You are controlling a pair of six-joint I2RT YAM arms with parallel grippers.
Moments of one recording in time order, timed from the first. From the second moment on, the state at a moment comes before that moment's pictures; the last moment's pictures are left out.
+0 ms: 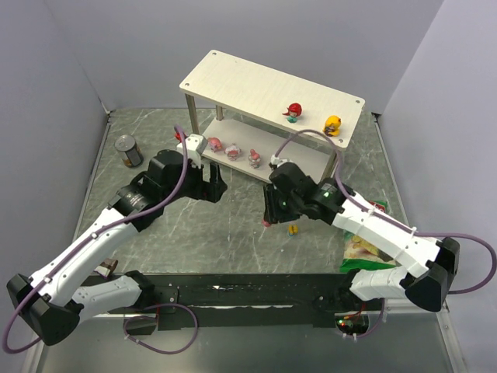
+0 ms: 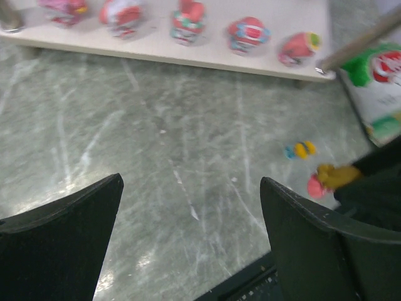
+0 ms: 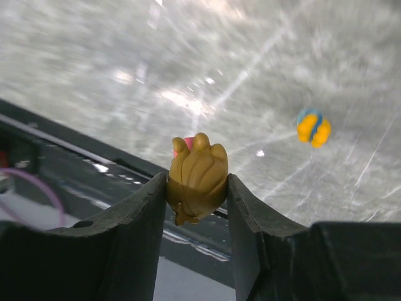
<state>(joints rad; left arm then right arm) -0.65 1.05 1.08 -0.51 -0.05 -0.33 0.87 1.25 1.17 -0.90 0.11 0.61</state>
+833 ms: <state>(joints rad) -0.70 0.98 0.97 -0.22 0.66 -0.30 0.84 1.29 1.55 -1.06 -0.21 0.60</state>
